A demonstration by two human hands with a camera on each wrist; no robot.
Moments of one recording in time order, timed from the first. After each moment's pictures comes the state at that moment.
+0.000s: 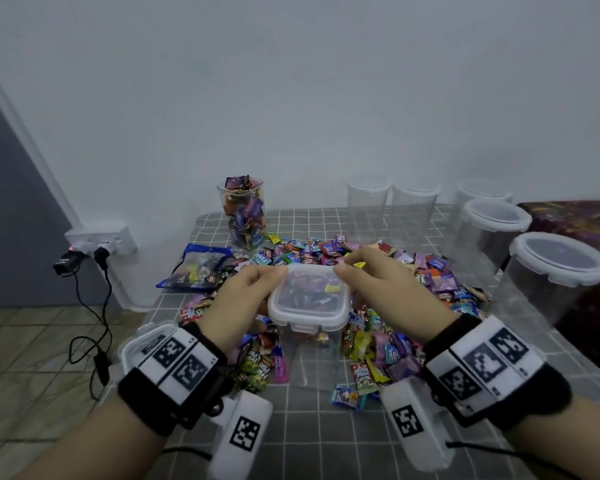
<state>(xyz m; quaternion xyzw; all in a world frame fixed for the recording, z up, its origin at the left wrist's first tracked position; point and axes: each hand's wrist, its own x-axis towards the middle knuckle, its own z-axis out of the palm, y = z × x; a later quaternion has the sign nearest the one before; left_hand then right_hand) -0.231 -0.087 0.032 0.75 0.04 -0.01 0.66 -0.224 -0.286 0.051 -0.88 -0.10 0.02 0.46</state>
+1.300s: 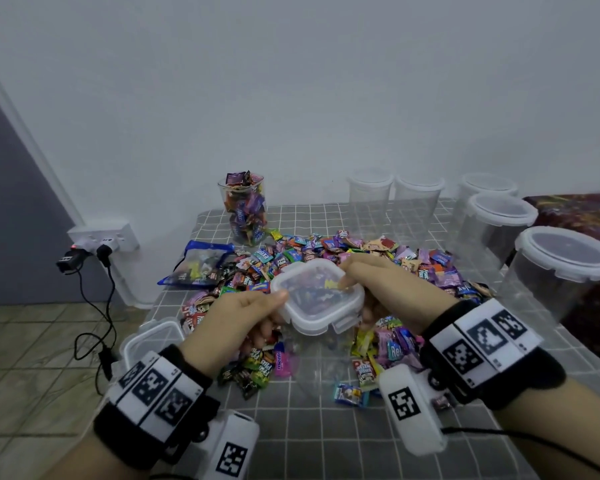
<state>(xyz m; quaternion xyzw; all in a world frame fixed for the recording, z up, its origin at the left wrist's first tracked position) -0.244 -0.071 0.016 0.78 -0.02 -0.06 0.63 -0.214 -0.283 0.053 -0.79 -0.07 0.18 0.58</state>
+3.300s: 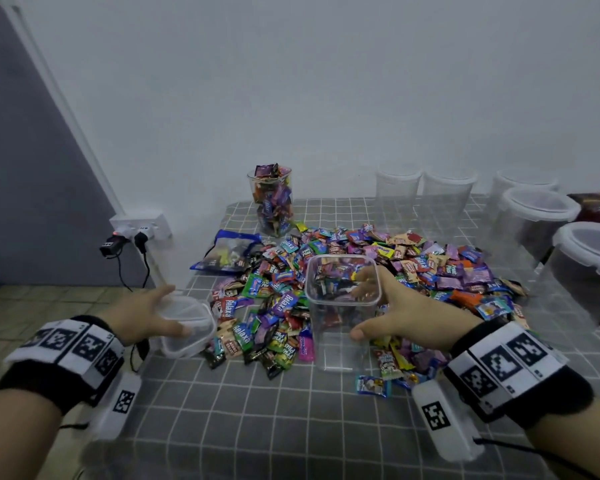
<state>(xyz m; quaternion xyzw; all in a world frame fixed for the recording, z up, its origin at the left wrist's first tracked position) -0.243 0.089 0.011 0.97 0.11 -0.15 0.15 -0.224 -0.292 0.026 -0.85 -0.19 0.23 0.43</state>
